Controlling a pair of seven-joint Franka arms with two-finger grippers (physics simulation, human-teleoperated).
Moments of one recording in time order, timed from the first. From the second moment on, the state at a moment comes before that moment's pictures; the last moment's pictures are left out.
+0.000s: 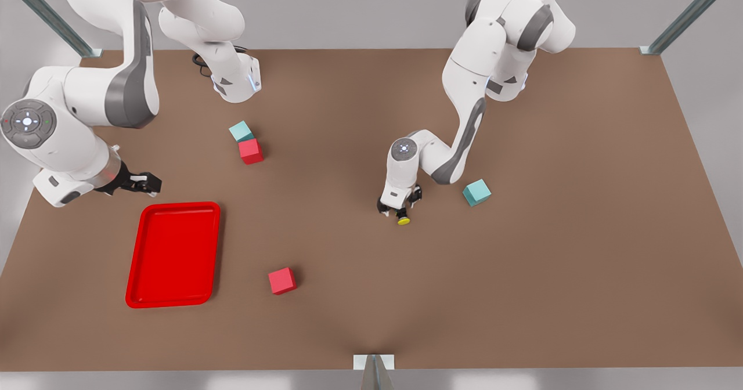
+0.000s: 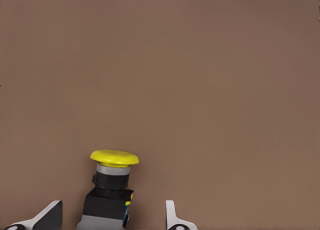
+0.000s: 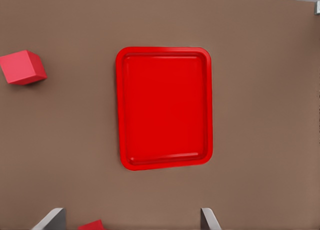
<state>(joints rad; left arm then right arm) -0.81 0.67 0.11 -1.83 0.16 2.63 -1.23 0.00 0.24 0.06 -1.34 -0.17 1.51 0.04</state>
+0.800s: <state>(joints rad) -0.79 0.71 0.10 -1.81 0.18 2.65 -1.16 0.02 0.24 0.07 -1.34 -0.22 1.52 -0.06</state>
